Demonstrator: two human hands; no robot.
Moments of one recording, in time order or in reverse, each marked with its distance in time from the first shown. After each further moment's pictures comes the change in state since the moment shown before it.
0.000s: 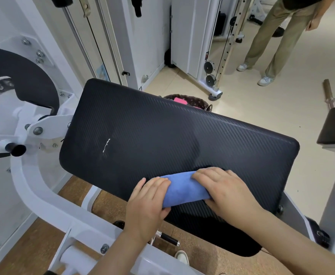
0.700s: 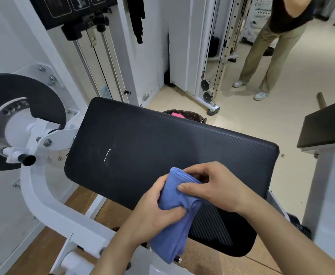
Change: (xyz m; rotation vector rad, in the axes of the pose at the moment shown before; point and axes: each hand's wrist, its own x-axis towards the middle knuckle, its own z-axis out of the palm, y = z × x) left_hand 0.032 0.070 -0.086 -0.938 -0.375 -0.411; right_hand 0.001 -0.021 -0.068 0.913 -0.076 0.195
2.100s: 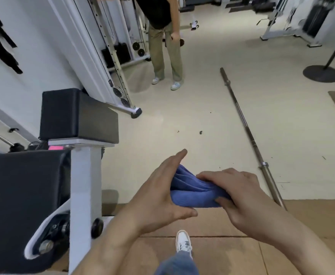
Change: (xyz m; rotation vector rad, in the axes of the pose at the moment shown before) left_hand 0.086 0.146 0.483 0.552 -0.372 0.408; right_hand -0.396 0.246 -0.307 -0.435 0.371 0.150
